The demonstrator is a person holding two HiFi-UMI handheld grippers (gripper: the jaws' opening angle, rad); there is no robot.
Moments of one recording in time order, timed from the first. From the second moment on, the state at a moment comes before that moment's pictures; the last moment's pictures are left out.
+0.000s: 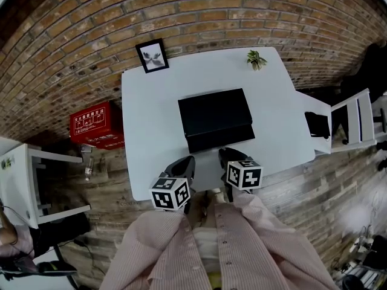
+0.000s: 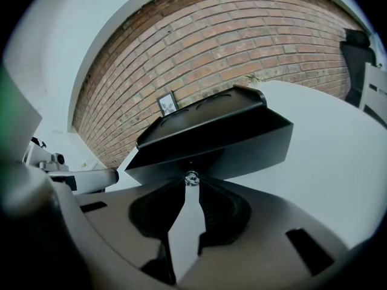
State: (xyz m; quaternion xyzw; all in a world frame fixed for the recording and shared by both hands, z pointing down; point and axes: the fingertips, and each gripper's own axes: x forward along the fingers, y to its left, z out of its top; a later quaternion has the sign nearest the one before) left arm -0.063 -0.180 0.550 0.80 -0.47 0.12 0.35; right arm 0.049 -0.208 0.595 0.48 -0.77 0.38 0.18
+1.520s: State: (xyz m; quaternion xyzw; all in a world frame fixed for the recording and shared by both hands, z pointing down) left arm -0.080 -0.223 0.554 0.80 -0.48 0.12 0.35; right arm 0.038 -0.257 0.595 0.48 -0.77 0.37 0.18
